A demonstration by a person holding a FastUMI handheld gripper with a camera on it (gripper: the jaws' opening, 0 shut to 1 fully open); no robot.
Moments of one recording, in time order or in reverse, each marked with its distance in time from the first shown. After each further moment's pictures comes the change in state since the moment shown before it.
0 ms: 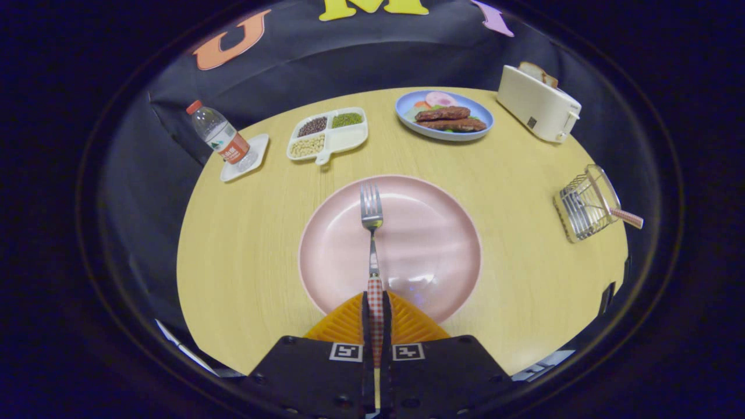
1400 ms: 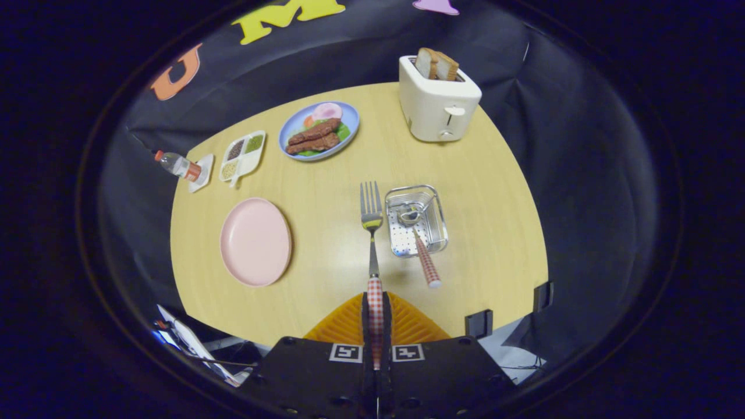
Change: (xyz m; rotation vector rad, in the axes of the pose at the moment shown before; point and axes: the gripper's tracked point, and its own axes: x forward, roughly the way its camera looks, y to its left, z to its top) arm -0.121 -0.265 0.055 0.037 0.285 -0.058
